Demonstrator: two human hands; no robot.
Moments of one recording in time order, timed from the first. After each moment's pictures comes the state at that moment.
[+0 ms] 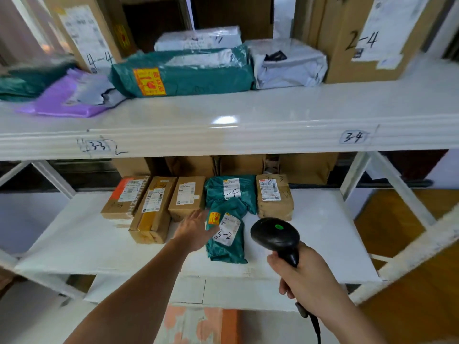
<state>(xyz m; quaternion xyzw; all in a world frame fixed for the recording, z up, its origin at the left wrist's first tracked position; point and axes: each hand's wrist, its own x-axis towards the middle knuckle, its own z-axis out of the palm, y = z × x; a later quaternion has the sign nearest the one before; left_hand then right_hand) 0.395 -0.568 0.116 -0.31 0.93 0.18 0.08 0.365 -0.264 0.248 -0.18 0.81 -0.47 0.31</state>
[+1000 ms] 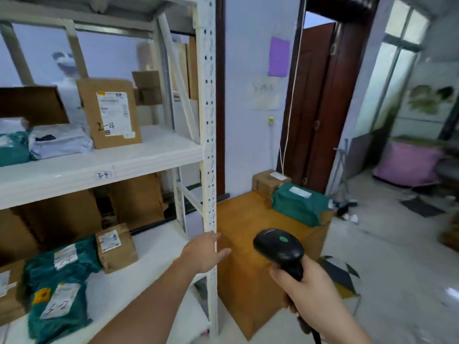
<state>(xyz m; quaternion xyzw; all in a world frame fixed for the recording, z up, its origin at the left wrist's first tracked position) 0.329 -0.100 0.219 0.07 0.98 0.17 0.07 0.505 0.130 0.331 0.07 0.85 -0.53 0.03</state>
